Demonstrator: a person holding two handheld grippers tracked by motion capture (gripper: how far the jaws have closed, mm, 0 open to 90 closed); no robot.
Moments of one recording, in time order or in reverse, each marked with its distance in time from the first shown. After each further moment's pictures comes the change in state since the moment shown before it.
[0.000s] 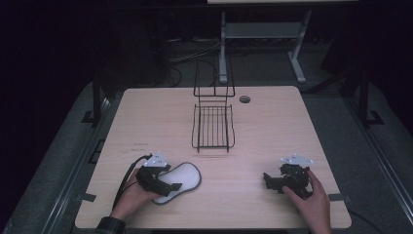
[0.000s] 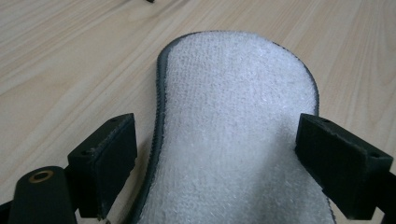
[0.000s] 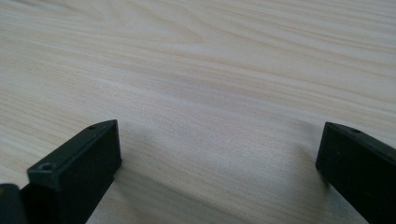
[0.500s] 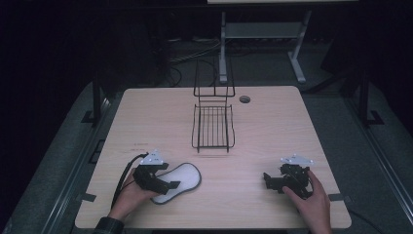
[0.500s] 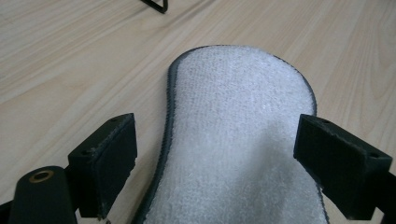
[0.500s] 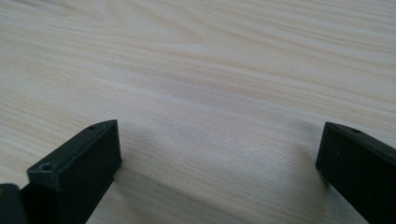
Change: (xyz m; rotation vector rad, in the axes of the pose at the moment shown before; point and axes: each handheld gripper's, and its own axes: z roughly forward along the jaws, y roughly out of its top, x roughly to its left) left arm 0.001 0.001 -0.008 -0.037 0.004 -0.037; right arm 0.000 0.000 0.000 0.000 0.000 0.000
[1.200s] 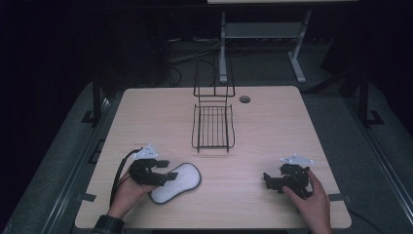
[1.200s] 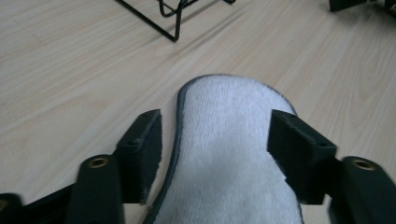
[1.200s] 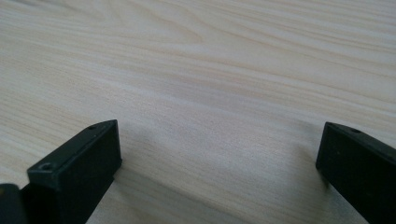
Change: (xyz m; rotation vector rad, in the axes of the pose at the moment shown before) left arm 0.002 0.008 -0.018 -0.053 0.018 -0.059; right arm 0.000 0.000 0.000 0.000 0.000 0.000
